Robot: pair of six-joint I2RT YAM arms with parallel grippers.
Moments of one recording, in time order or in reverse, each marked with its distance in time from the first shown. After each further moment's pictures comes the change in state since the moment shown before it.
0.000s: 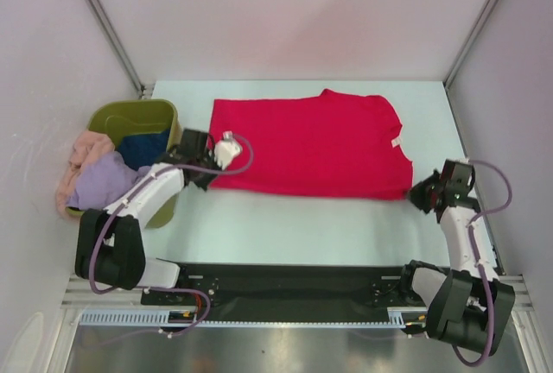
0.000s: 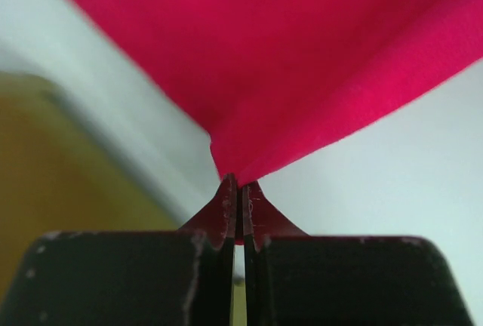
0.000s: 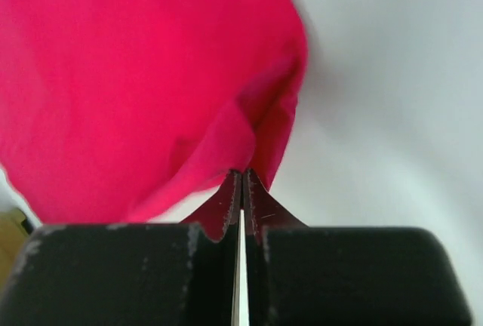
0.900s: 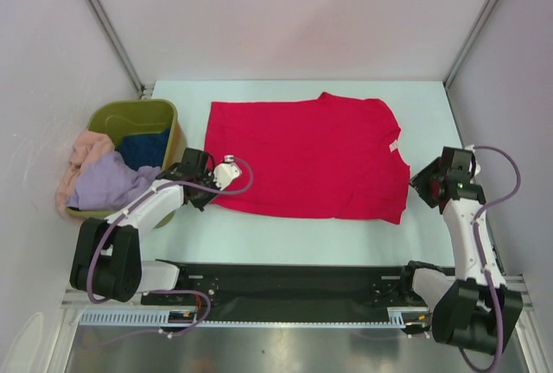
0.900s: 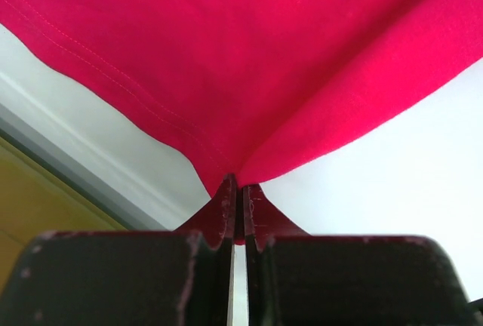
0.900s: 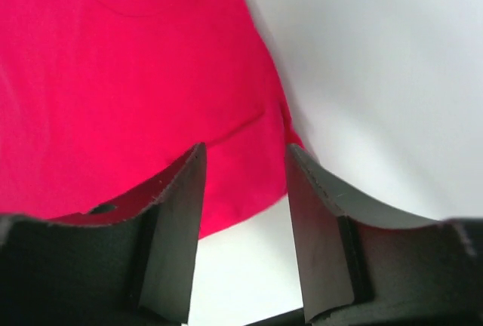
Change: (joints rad) left arm -0.023 -0.068 -0.261 0.022 -0.018 0.058; right arm 0.068 -0.032 0.089 -0.188 0.242 0.020
